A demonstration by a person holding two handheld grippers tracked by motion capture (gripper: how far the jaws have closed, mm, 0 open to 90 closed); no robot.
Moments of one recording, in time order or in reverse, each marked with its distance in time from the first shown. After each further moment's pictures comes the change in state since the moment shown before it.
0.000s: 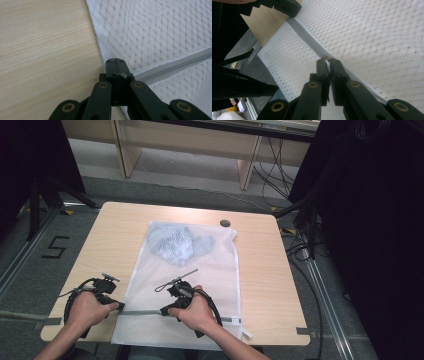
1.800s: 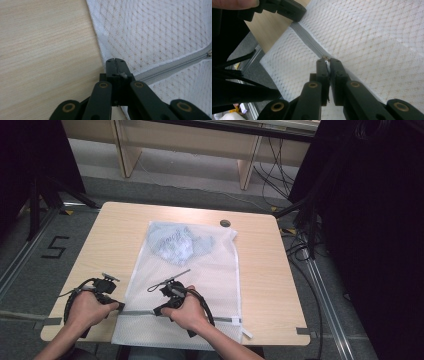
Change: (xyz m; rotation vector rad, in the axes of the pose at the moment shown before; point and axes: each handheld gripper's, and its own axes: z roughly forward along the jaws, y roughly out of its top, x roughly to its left) left arm 0.001 0.000 -0.001 0.009 0.000 0.008; right arm 0.008 0.009 0.015 0.020 0.021 0.025
